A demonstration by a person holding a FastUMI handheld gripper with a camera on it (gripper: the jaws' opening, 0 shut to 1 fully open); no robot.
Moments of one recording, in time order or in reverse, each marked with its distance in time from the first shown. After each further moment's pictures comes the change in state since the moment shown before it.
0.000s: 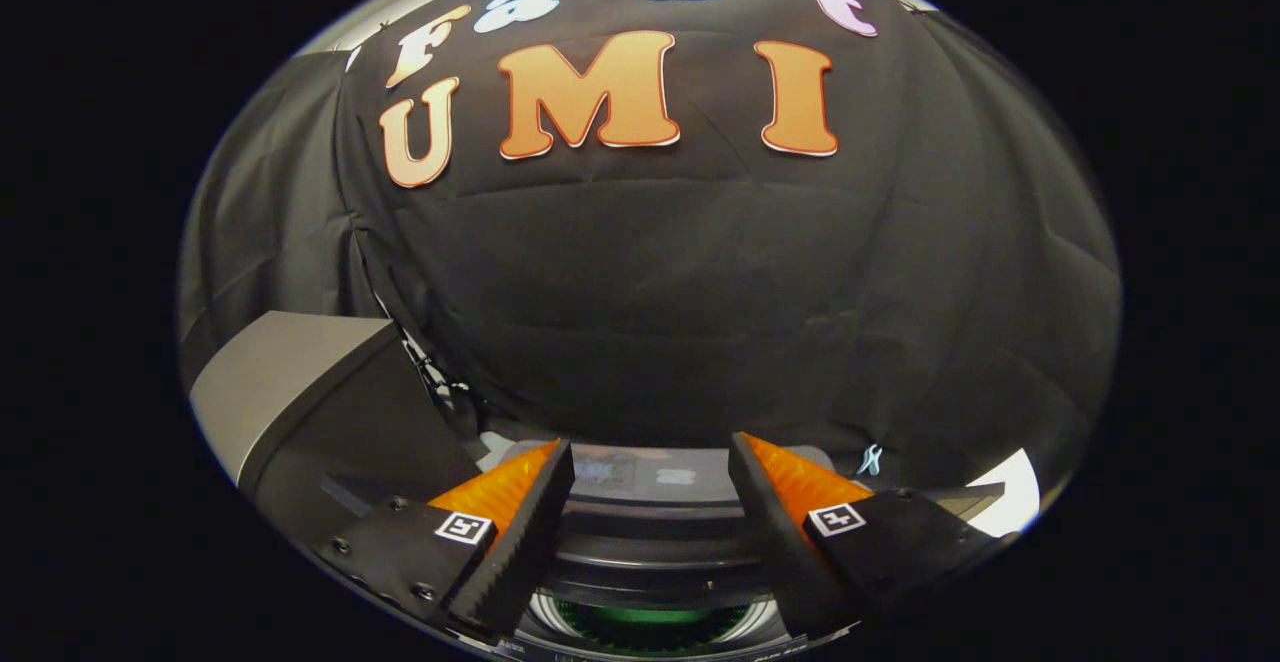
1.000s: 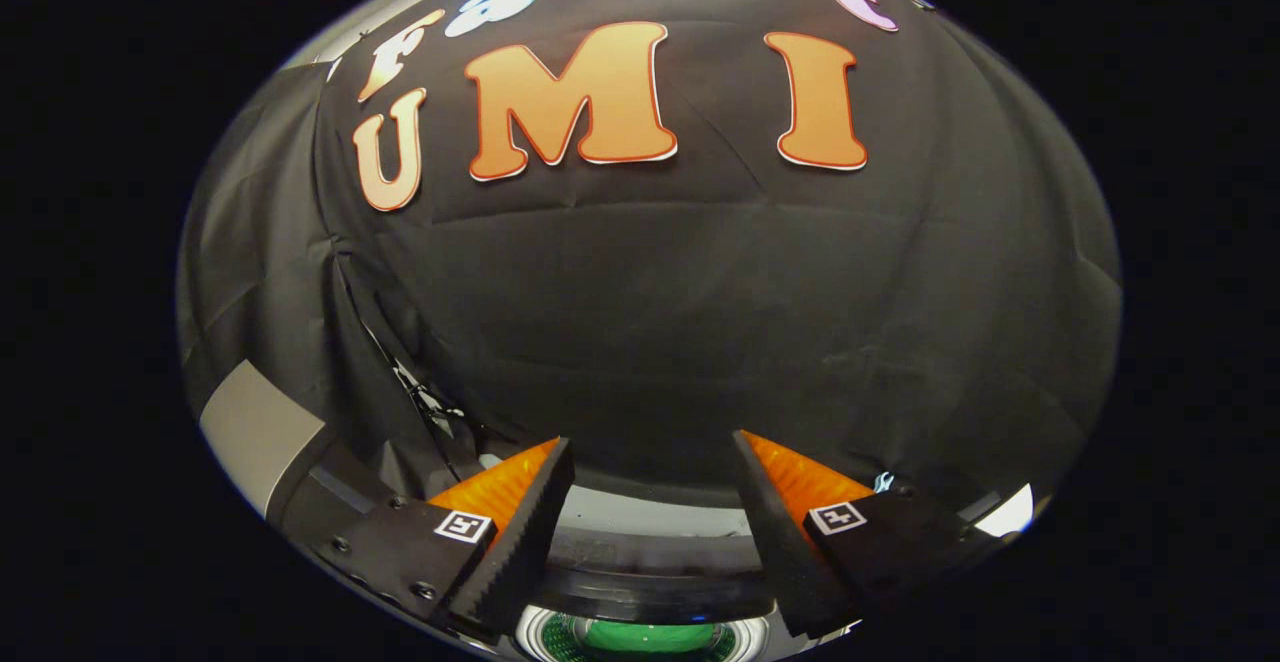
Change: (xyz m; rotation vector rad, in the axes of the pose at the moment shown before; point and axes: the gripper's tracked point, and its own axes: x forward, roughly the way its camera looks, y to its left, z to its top) arm 0.077 -0.024 0.104 -0.025 -0.059 0.026
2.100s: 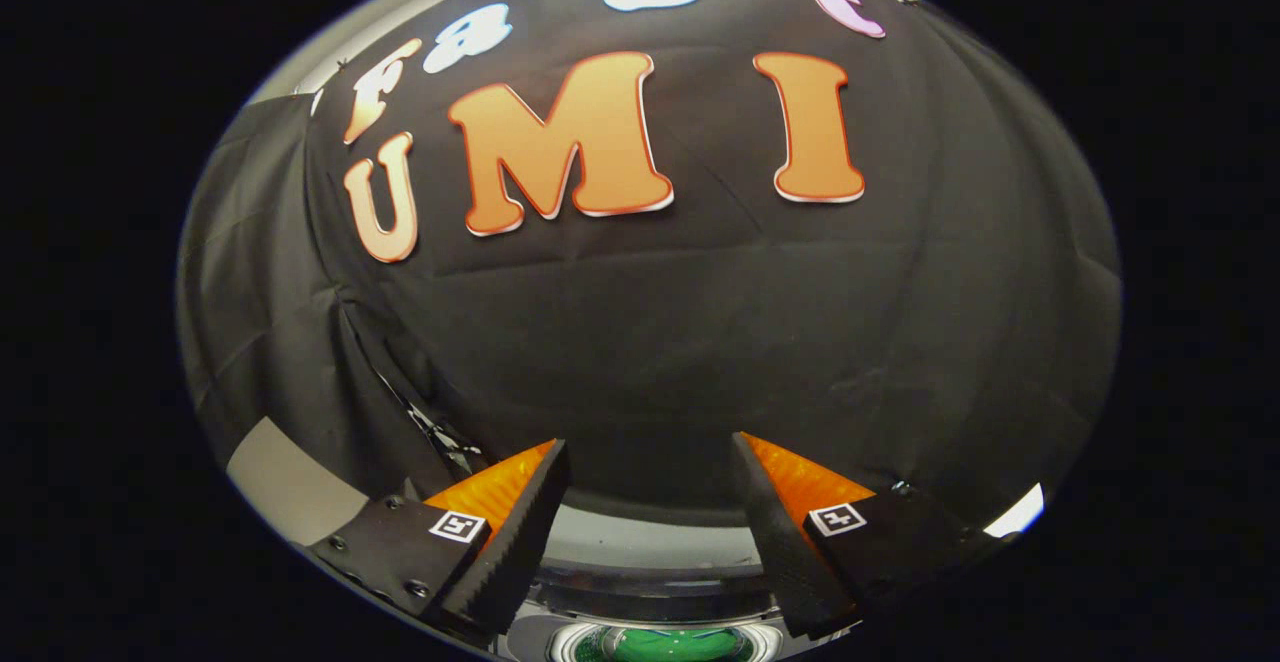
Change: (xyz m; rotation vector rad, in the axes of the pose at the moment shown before) arm 0.026 0.001 0.055 0.072 -0.015 -0.010
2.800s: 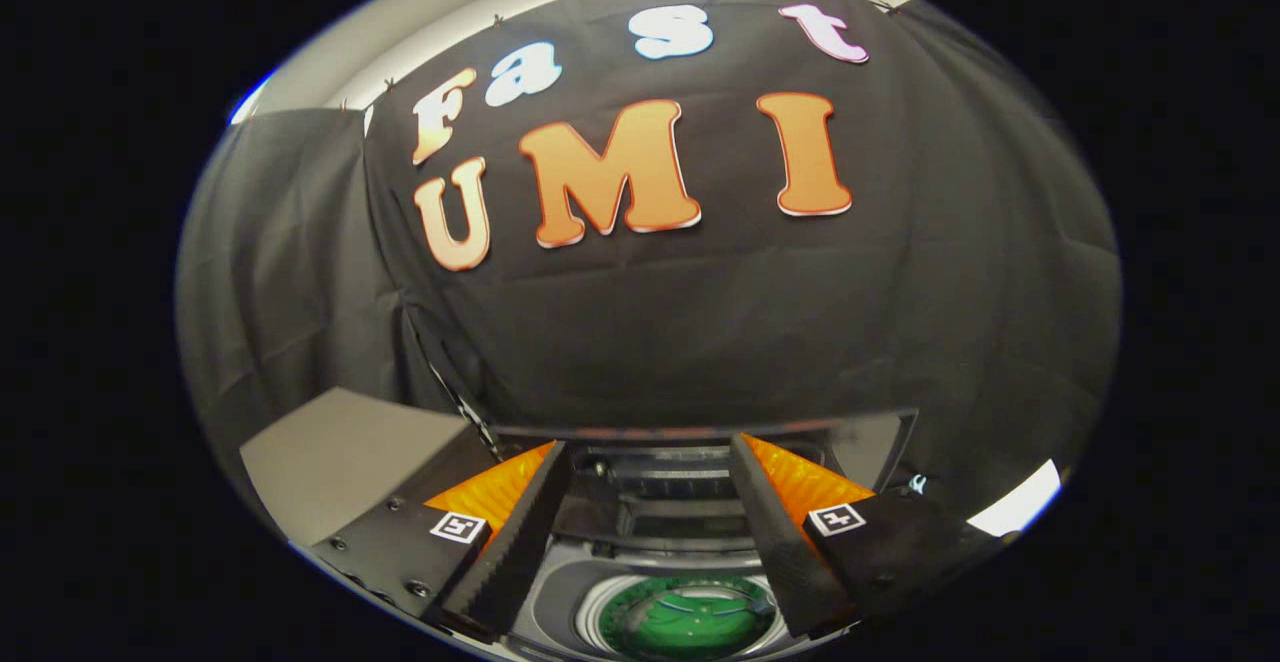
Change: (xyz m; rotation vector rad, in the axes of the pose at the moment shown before) arm -0.163 0.038 -0.026 0.020 -0.162 0.132
